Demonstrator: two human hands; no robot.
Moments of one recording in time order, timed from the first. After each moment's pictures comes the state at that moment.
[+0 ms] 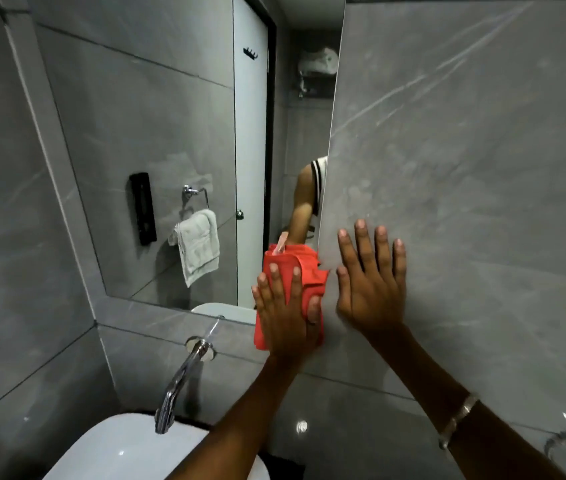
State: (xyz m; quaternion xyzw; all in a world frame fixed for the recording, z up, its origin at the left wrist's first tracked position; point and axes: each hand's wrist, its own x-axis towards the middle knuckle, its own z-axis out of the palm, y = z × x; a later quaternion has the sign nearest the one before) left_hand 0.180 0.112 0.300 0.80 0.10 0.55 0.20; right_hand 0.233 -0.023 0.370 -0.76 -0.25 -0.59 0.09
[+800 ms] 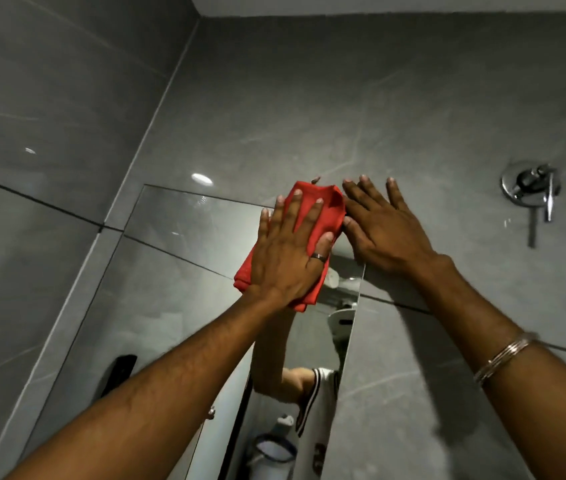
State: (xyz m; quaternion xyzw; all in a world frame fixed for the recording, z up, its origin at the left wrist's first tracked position) left_hand 0.200 0.219 0.758 0.75 0.01 0.66 0.06; right_hand 0.219 0.034 0.849 -0.72 -0.39 -0.57 -0.07
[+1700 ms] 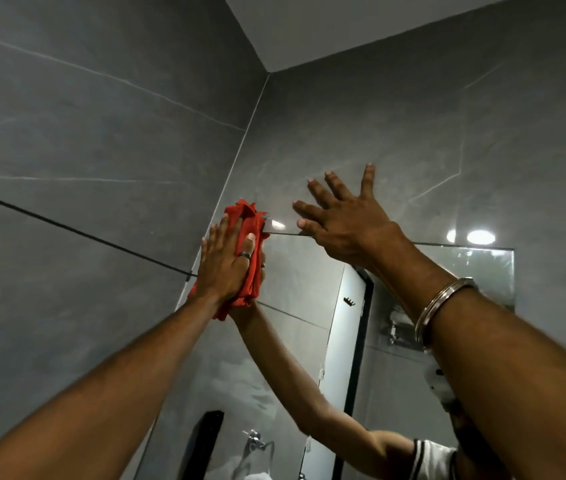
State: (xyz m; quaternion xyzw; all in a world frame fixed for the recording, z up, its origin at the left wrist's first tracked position) left_hand 0.163 0.491 0.758 0.69 0.11 0.70 0.16; right_hand 0.208 0.245 0.885 -0.66 -0.40 -0.62 -0.16
